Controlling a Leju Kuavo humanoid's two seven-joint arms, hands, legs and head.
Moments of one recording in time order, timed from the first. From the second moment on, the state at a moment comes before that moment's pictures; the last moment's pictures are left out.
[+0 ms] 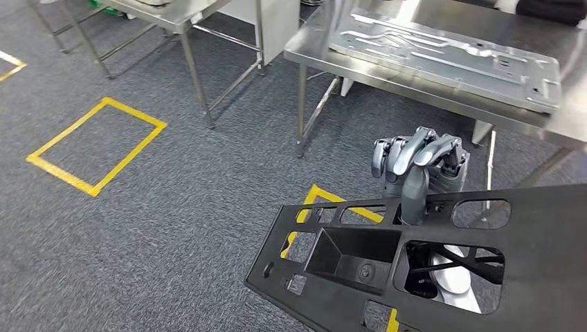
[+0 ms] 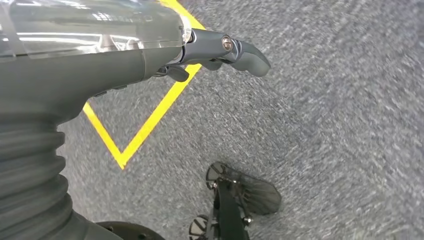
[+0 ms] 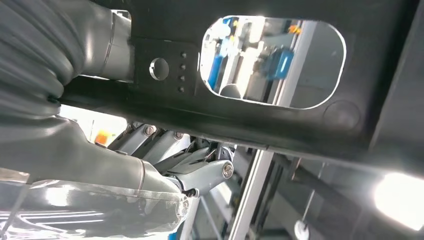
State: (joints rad) left arm -0.03 -0.03 0.25 -0.20 0.07 0.26 -0.20; right arm -0.31 -0.04 0.34 -1.99 -0.22 0.18 -0.61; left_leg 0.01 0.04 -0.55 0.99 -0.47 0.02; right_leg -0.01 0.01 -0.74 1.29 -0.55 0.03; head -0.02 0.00
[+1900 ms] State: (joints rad) left arm -0.05 -0.01 0.26 -0.20 0.07 0.21 -0.22; right arm -0.32 -0.02 0.34 -1.98 -0.19 0.13 -0.65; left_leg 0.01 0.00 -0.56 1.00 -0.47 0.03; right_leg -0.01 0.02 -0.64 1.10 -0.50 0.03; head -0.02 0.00
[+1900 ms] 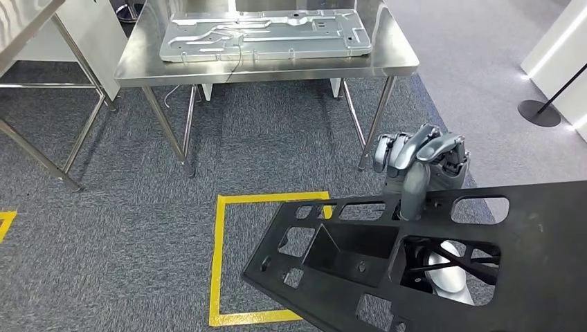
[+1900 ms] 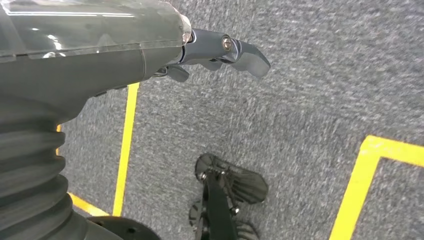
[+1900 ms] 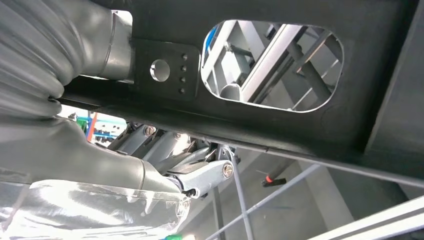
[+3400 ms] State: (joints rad) left arm -0.05 0.00 0.26 -0.20 0.04 0.21 -0.21; right arm -0.30 -0.02 0.35 -1.98 -0.18 0.11 -0.67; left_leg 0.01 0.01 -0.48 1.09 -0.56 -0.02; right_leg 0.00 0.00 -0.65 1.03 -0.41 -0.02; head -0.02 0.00
